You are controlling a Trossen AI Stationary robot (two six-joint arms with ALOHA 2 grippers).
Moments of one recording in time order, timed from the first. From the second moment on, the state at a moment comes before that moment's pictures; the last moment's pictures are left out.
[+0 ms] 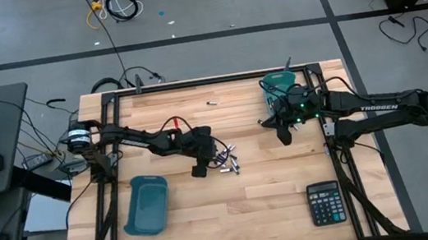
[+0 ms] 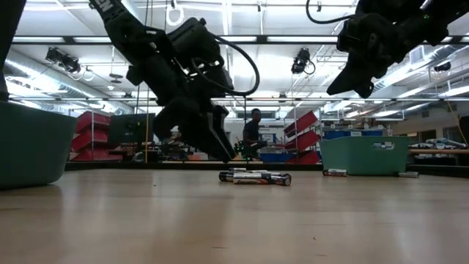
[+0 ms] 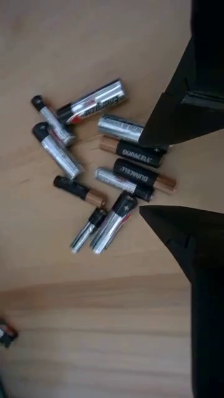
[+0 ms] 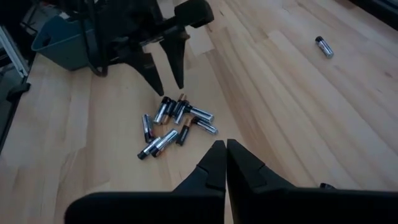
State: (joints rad) left arm 0.07 1.75 0.88 0.08 0.07 0.34; right arm -0.28 0.90 0.57 -0.28 -0.16 0.23
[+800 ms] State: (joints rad) left arm 0.14 1.77 0.88 0.07 0.20 0.39; right arm -0.28 0.90 0.57 -0.28 -0.15 0.23
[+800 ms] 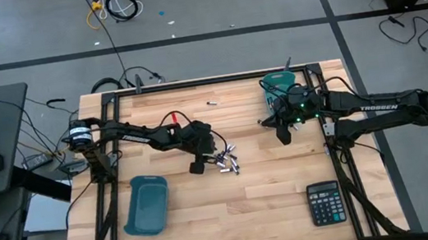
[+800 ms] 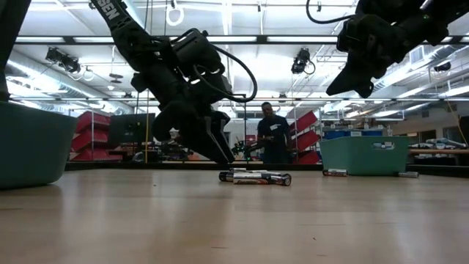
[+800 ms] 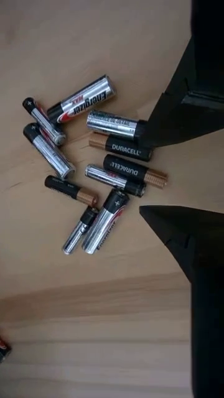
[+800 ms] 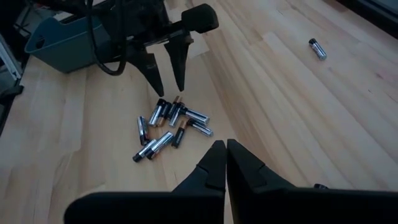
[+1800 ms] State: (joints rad) left arm 0.14 1.85 0.88 0.13 0.20 0.31; right arm -0.28 0.90 0.57 -0.28 -0.12 0.22
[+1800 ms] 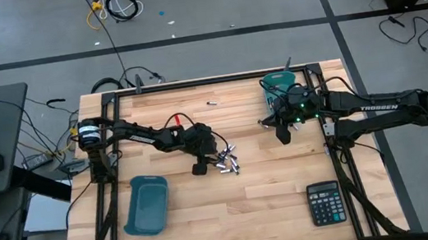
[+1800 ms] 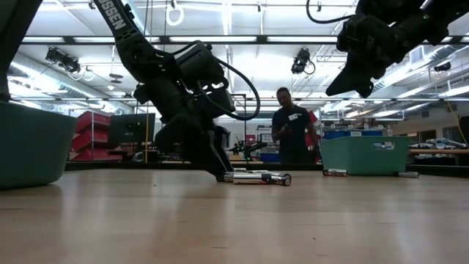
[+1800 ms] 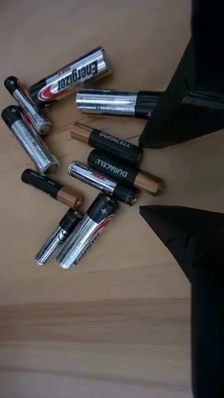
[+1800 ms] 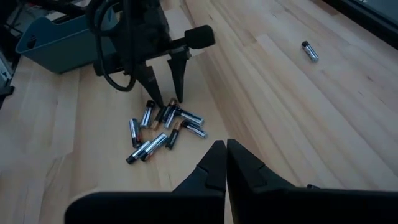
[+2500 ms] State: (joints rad) left arm 0.14 1.85 0.88 0.06 0.24 0.21; right arm -0.28 0.90 0.57 -0.28 -0.06 0.22
